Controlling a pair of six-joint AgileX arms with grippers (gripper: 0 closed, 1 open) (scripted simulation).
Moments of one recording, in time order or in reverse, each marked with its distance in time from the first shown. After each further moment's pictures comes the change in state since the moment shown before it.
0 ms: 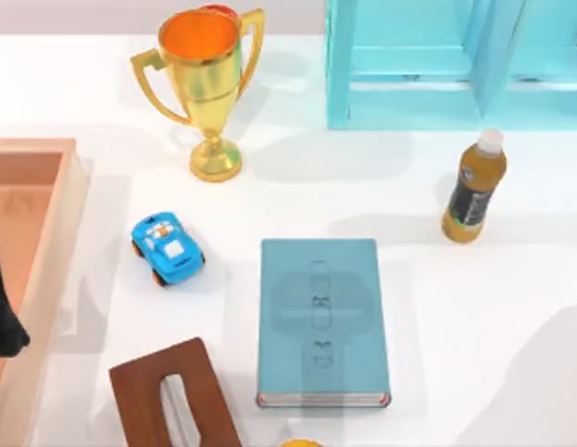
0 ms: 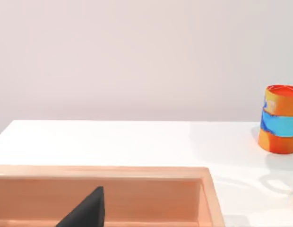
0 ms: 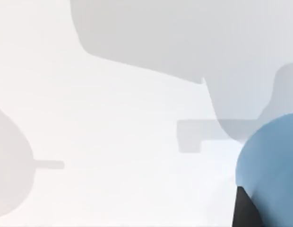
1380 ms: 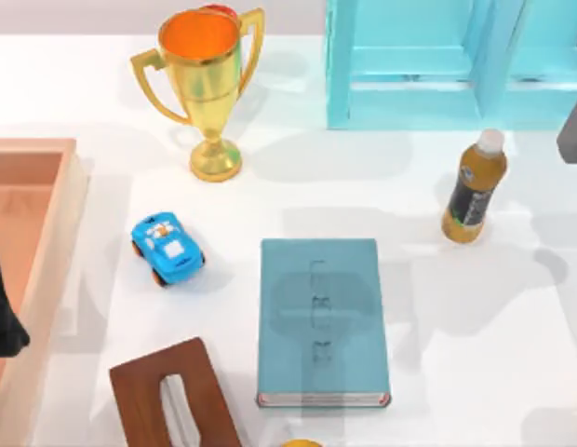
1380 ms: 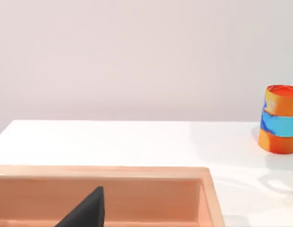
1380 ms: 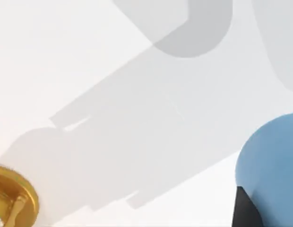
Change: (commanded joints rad) left arm 0.000 0.000 0.000 0.000 0.000 0.000; right arm 0.586 -0.059 0.116 -0.175 0.017 1.153
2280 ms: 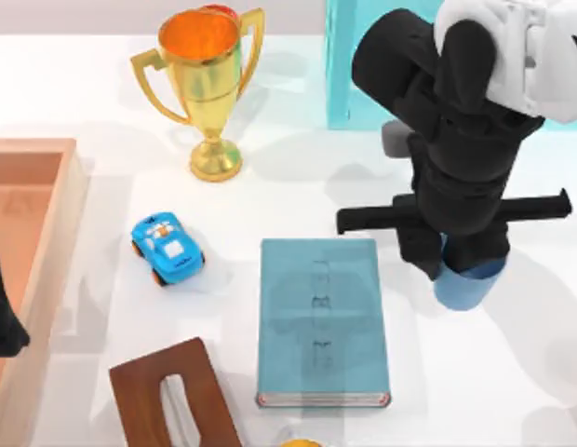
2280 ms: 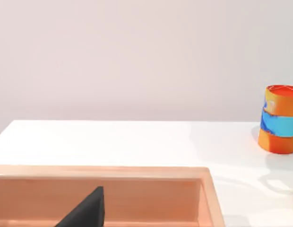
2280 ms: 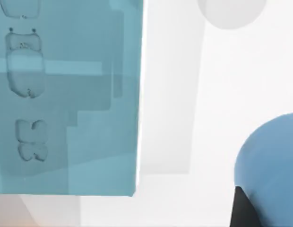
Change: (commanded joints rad) left arm 0.000 0.000 0.000 0.000 0.000 0.000; right arm 0.625 -0.034 0.082 -0.122 0.019 1.577
